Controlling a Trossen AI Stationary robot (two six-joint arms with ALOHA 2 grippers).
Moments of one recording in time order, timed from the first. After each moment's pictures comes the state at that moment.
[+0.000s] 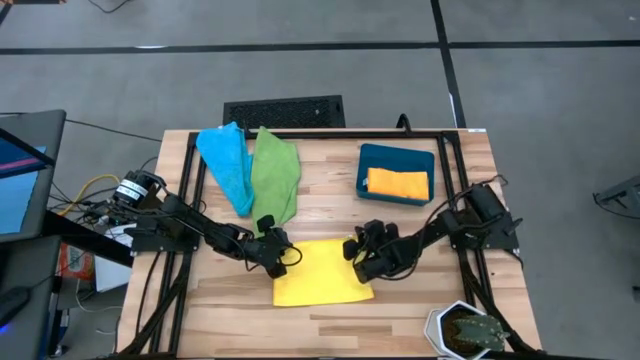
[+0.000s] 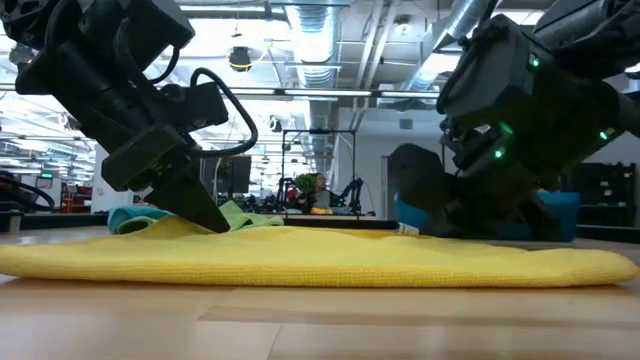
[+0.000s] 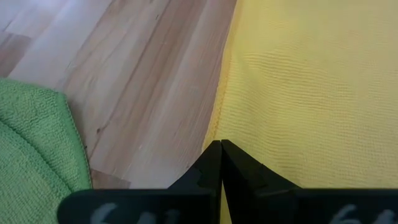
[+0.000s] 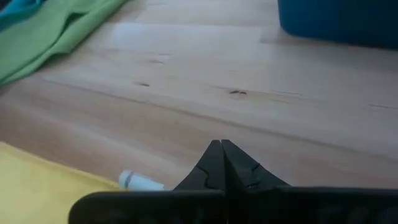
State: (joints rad) left arm -0.34 1.64 0.58 0.17 -0.48 -0.45; right arm 0.41 1.96 0.82 -0.16 0.91 1.49
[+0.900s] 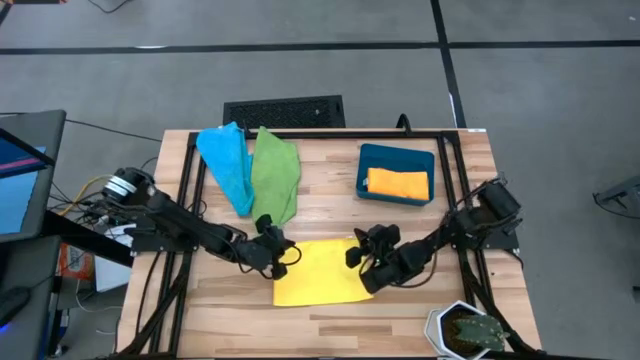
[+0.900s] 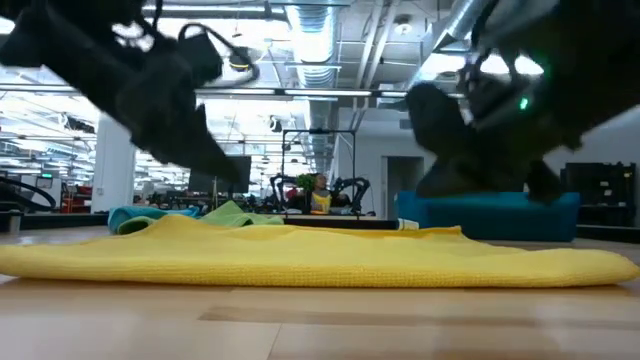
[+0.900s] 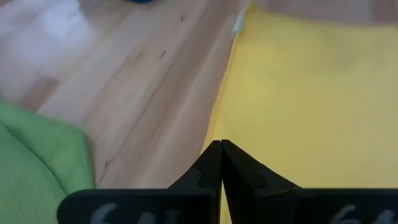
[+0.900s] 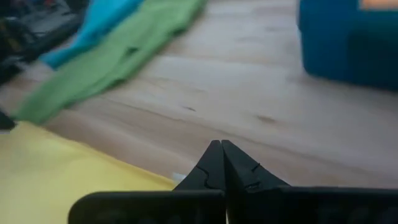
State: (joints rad) left arm -0.39 1.55 0.58 0.22 -0.59 -0.51; right arm 0.49 1.86 0.82 -0.14 1.06 1.40
